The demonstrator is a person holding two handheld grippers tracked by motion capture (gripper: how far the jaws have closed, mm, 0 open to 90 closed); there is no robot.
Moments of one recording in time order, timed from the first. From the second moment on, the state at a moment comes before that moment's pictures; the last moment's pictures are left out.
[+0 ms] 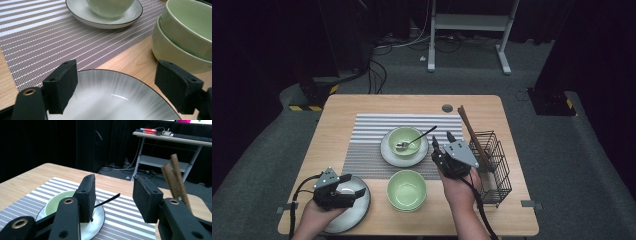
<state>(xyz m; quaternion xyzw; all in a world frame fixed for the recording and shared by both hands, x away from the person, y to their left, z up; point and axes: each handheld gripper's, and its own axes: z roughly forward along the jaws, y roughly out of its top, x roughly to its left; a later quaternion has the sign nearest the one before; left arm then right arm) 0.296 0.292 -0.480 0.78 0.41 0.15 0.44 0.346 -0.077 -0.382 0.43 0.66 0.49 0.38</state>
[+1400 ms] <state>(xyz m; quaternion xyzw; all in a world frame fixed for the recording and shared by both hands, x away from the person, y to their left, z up) 0.297 0.290 -0.479 0.78 0.41 0.15 0.44 0.393 -0.115 -0.369 0.49 0.63 0.44 0.41</state>
